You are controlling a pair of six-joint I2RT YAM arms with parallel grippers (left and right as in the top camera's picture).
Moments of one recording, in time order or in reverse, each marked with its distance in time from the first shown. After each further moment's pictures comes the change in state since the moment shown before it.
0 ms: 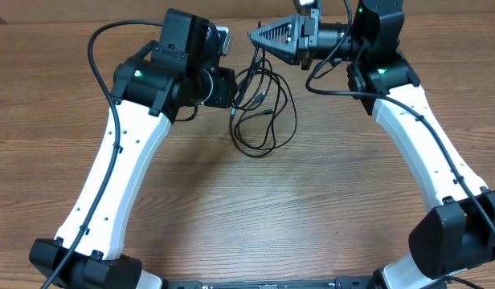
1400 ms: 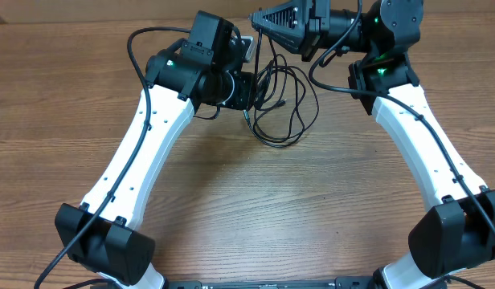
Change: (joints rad) left arm -0.048 0.123 0.000 0.041 0.129 -0.027; right arm 0.000 0.004 -0.001 0.418 -0.005 0.477
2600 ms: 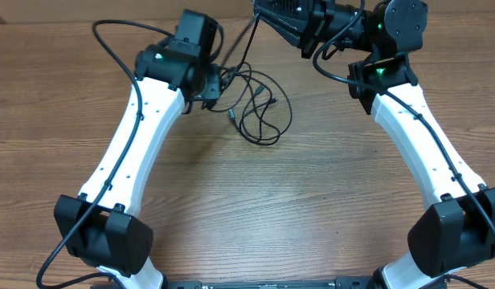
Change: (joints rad) left arm 0.087 0.035 0.000 -0.056 -0.511 -0.146; right arm 0.000 0.006 -0.001 0.133 0.082 0.313
